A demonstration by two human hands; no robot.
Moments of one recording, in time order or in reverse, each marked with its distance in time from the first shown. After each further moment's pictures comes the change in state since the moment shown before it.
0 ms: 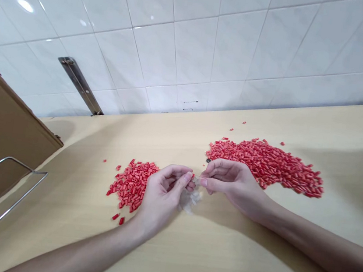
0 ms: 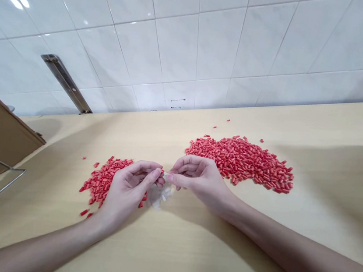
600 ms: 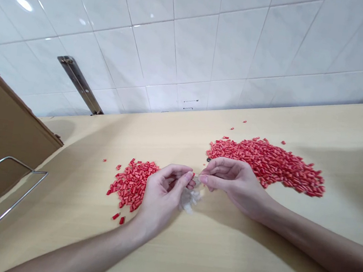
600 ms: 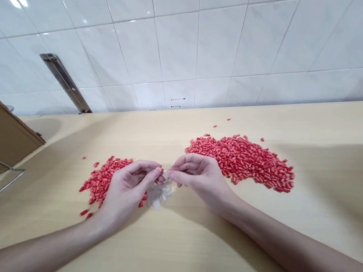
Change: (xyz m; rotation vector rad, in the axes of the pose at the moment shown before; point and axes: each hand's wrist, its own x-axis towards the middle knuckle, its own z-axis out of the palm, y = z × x) left_hand -0.001 0.001 0.000 0.012 0.021 0.017; right_hand 0.001 0.000 0.001 -0.023 0.043 -0.012
